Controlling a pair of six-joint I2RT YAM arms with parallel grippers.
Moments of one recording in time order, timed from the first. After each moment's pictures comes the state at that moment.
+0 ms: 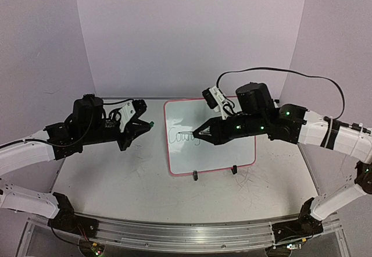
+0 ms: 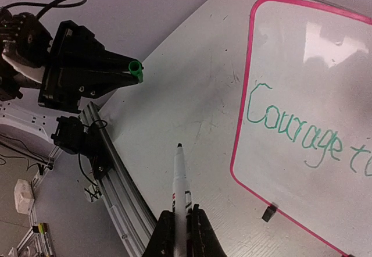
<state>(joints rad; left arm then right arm) -0.80 1.05 0.81 -0.08 0.16 0.35 0.93 1.38 1.21 -0.34 -0.25 0.42</state>
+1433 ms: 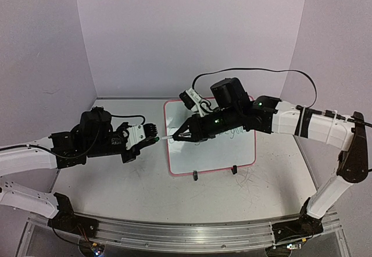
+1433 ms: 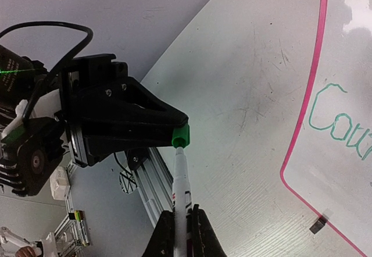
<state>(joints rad) -0.94 1.06 0.74 -0.07 0.05 0.61 0.94 1.63 1.41 -0.36 -0.47 0.51</state>
